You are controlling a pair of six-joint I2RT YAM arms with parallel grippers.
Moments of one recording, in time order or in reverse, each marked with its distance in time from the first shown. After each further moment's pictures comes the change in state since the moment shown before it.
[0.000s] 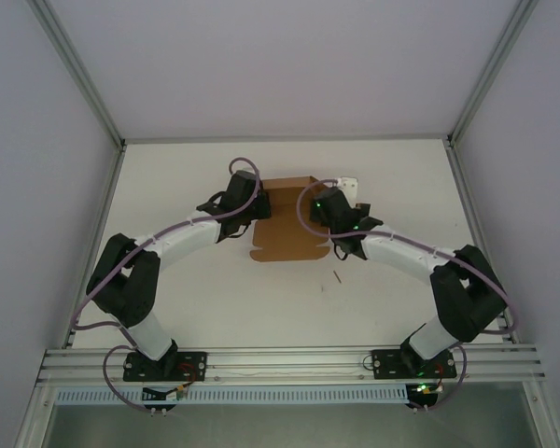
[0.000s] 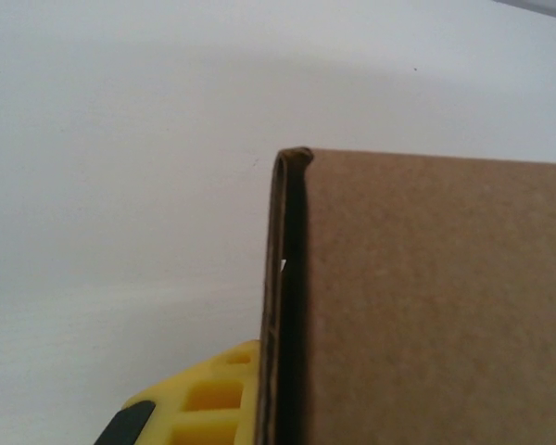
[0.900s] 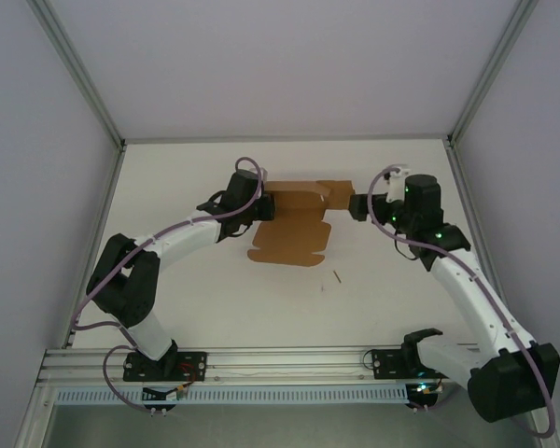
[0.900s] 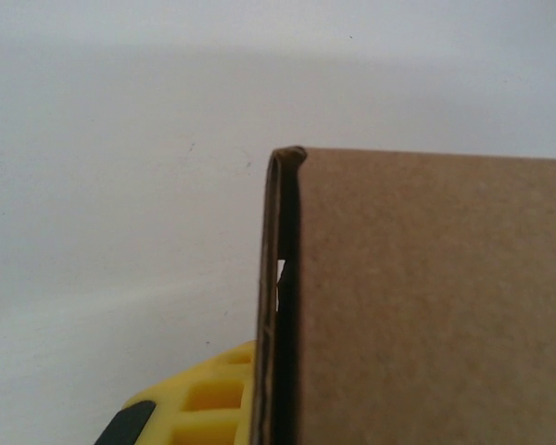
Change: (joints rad) left arm 0.008 -0.001 0.002 0.008 0.116 0.072; right arm -0.417 -0.453 -0.026 -0.245 -0.803 -0.326
